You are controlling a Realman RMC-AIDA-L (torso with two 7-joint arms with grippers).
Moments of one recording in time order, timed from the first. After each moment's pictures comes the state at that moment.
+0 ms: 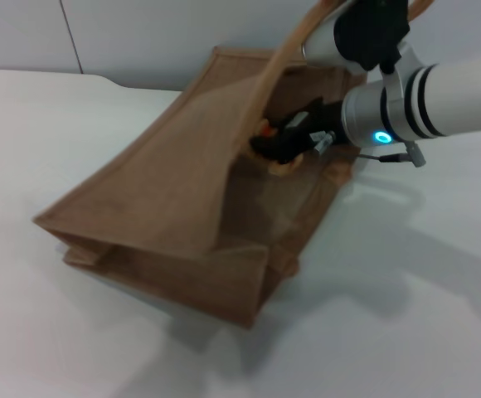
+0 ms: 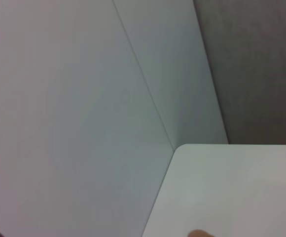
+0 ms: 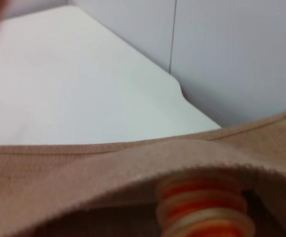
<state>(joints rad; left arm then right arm) -0.97 -2.03 1.38 1.72 -0.72 -1.44 0.59 0.92 2.03 -1.67 -0.74 -1.98 -0.73 2.23</state>
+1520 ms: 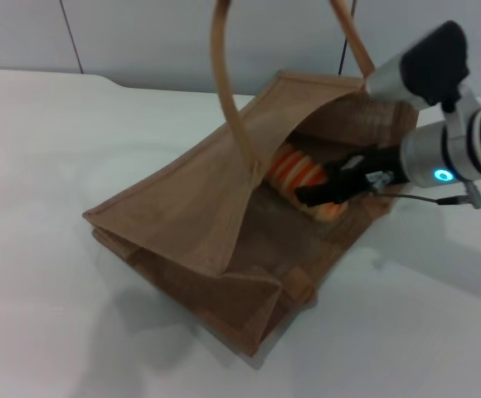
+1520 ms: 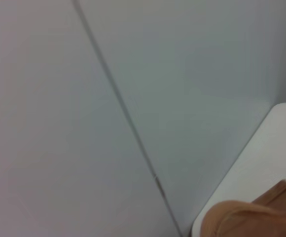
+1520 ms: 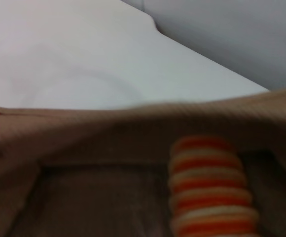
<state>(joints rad) -0.77 -2.03 1.29 1.73 -0.61 -1.36 0.59 0.78 2.02 -1.53 -0.77 -2.09 -0.89 2.24</state>
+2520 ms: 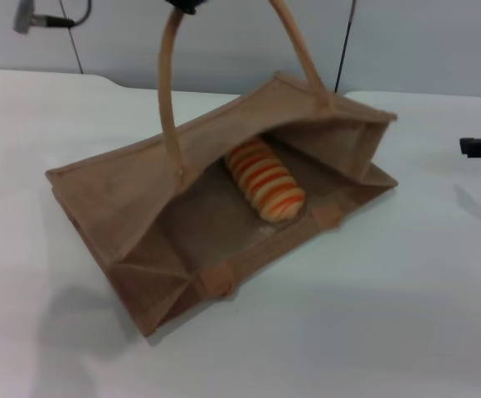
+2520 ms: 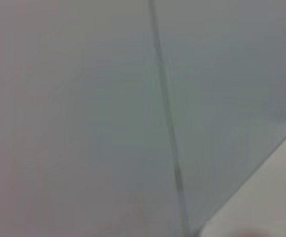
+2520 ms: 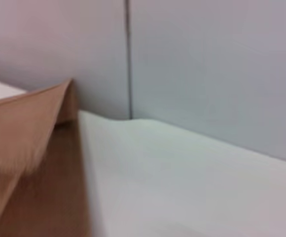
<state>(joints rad) -0.61 -2.03 1.24 1.60 -0.77 -1.15 0.71 0.56 2.02 -1.07 -1.05 -2.44 -0.96 2.32</state>
